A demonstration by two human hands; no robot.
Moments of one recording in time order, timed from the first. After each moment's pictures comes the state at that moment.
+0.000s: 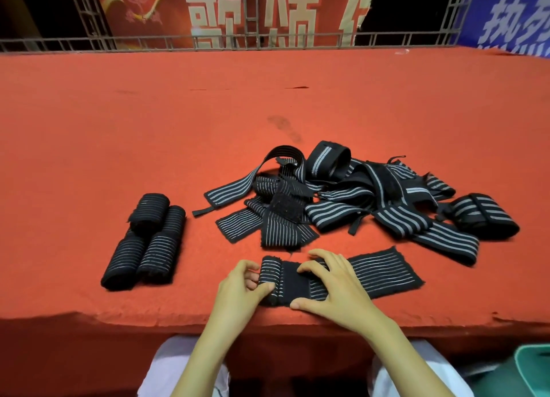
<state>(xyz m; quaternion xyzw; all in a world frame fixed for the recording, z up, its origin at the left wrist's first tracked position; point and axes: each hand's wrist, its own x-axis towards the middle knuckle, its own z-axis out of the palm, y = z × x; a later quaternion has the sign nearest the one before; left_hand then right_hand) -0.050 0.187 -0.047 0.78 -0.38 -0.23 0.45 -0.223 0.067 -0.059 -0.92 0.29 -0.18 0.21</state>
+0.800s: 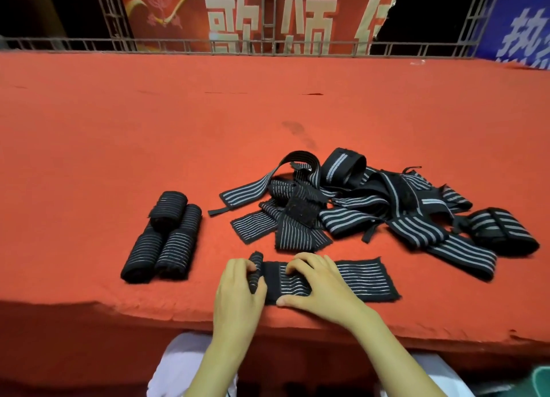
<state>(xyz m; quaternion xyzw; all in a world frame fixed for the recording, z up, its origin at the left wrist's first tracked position) -0.050 0.204 -0.048 0.81 -0.40 0.03 0.43 -0.178 0.072 -0.050 -0.94 0.23 -0.14 0.21</state>
